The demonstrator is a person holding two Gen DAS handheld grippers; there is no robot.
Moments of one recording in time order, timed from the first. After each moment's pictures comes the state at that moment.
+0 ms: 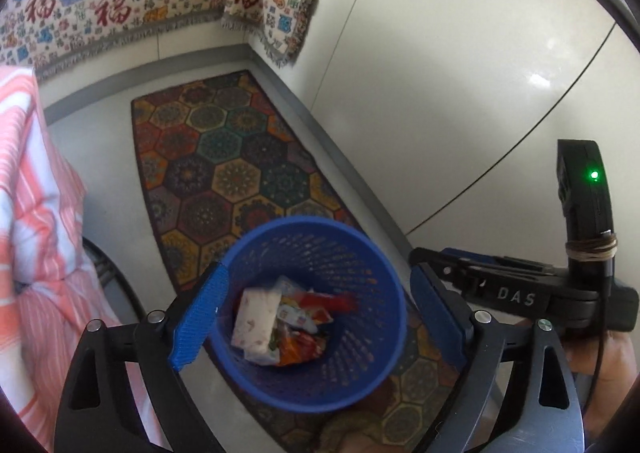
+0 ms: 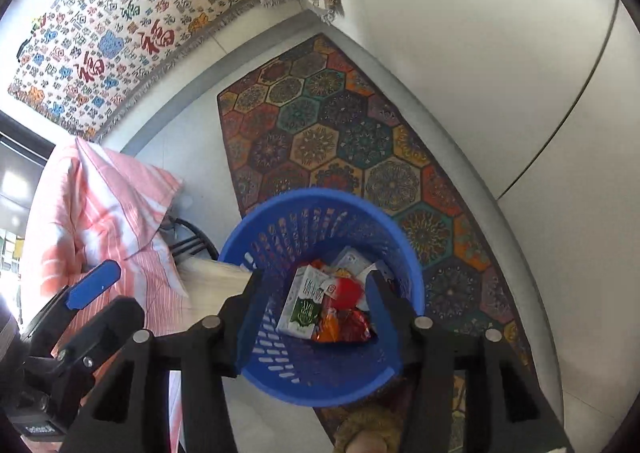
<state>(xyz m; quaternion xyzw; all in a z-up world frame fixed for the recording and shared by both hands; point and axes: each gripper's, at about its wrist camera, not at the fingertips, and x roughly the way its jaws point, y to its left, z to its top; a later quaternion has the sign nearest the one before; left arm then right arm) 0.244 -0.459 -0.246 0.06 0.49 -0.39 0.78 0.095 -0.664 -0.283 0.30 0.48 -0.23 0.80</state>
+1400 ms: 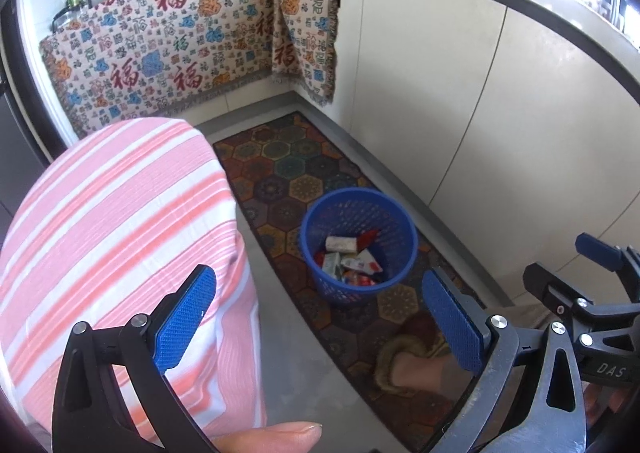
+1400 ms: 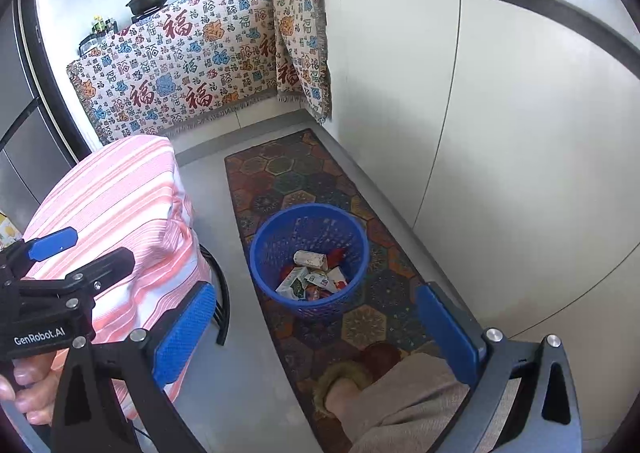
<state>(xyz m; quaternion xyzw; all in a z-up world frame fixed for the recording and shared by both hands) 0.098 -0.299 -0.100 0.15 0.41 -0.33 0.84 -0.082 -0.422 -0.106 0.15 0.36 -0.33 0.86</state>
